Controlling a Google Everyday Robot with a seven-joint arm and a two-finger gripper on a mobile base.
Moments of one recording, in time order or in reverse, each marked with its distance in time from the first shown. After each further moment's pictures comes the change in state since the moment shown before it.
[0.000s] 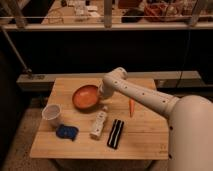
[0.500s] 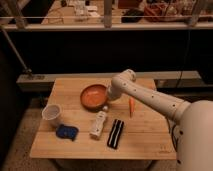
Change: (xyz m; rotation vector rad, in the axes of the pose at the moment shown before) arm 0.003 0.051 -0.015 -0.026 0.024 0.093
